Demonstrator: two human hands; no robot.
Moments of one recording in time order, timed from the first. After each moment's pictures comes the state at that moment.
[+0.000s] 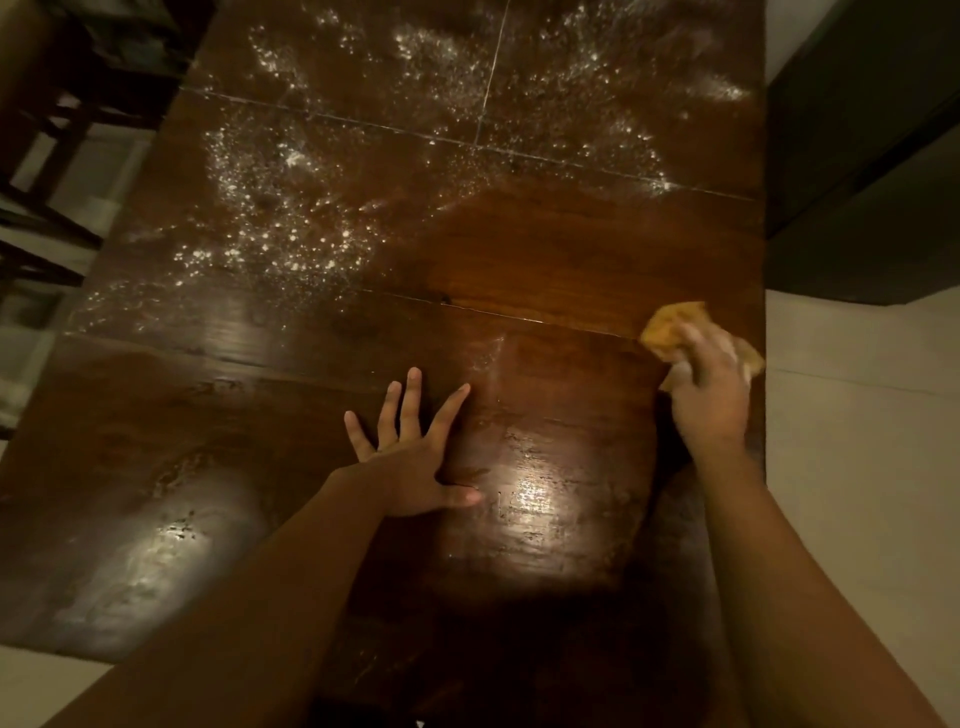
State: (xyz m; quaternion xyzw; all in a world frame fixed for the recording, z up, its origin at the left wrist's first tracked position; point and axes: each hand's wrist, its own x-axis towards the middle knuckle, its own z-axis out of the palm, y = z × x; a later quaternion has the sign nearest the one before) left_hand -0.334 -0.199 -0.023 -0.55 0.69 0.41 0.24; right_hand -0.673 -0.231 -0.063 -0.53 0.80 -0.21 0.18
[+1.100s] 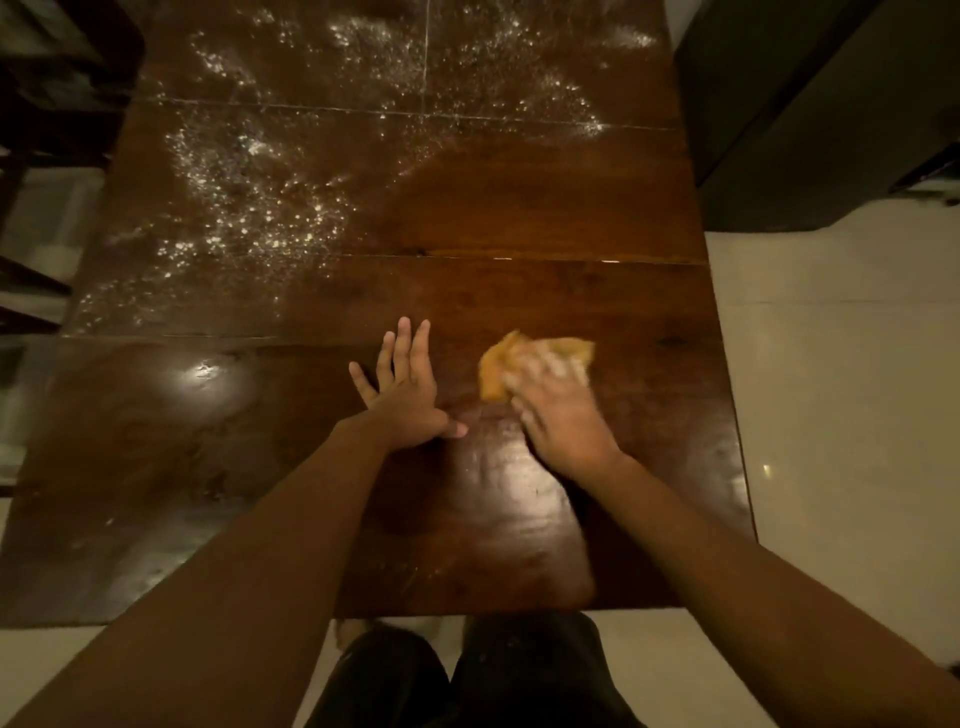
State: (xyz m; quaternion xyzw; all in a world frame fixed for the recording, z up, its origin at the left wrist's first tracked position) left_hand -0.322 -0.183 -0.031 -0.58 0.71 0.39 0.14; right_hand -0.539 -0.112 -0.075 -0.77 0.61 -0.10 0.16
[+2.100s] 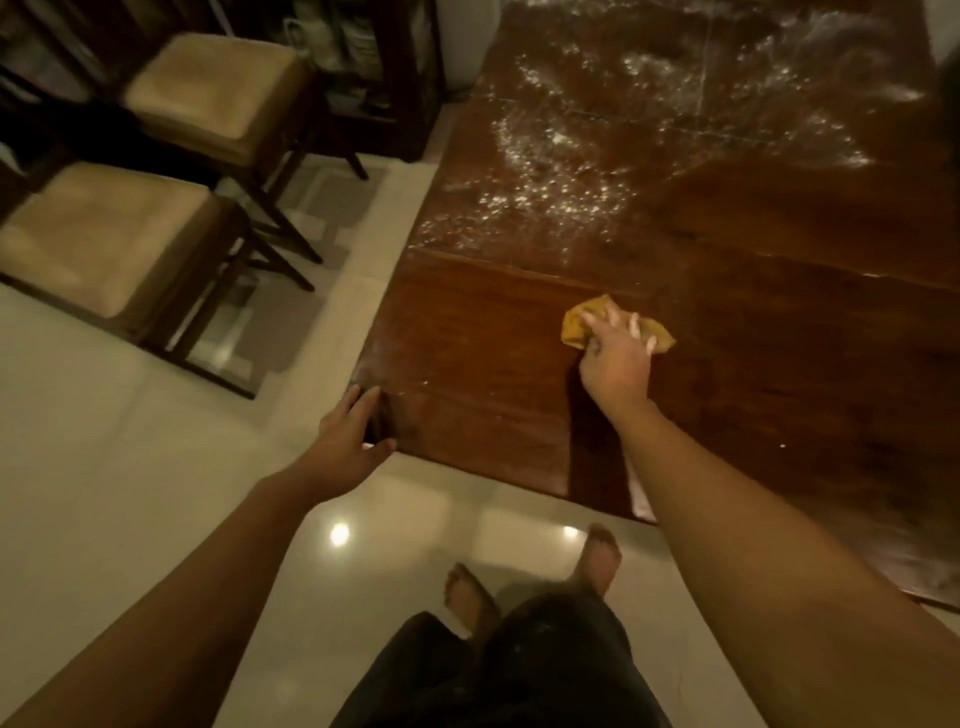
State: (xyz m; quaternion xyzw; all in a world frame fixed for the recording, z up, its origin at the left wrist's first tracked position) left_hand 0.059 -0.015 -0.012 -0.70 0.61 0.37 -0.01; right_hand -0.274 -0.133 -0.054 -0.63 0.73 -0.13 0.22
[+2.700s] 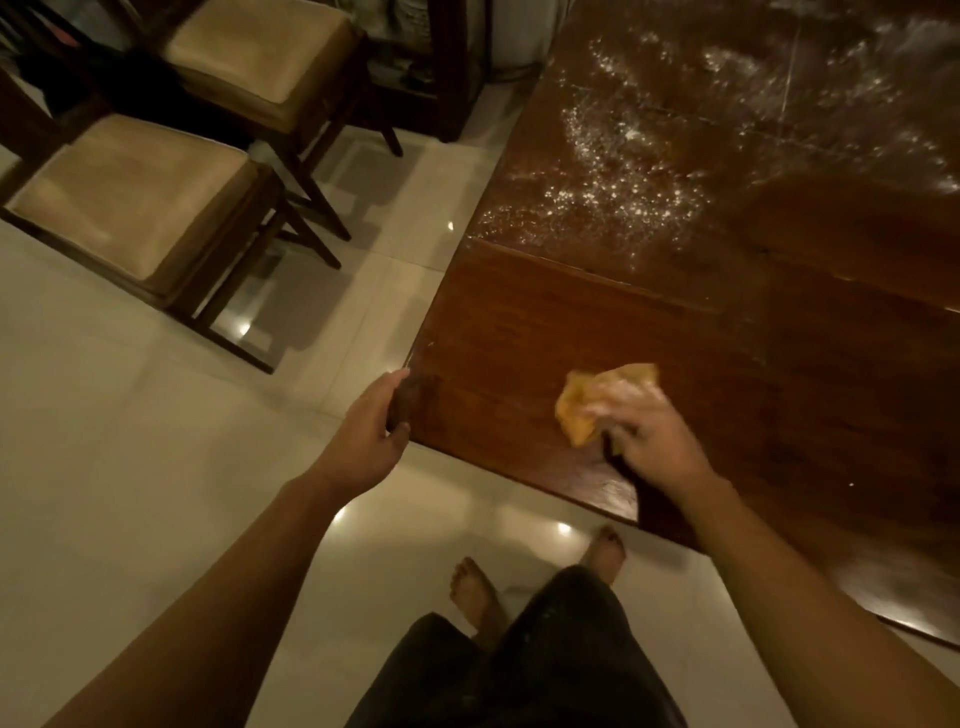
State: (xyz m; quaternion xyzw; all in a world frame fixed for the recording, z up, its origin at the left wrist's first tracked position) left_hand 0.084 -0.013 -0.012 -0.67 0.61 0.37 -0.22; right_hand -0.273 -0.074 -0.063 -0.81 0.49 -0.14 0.29
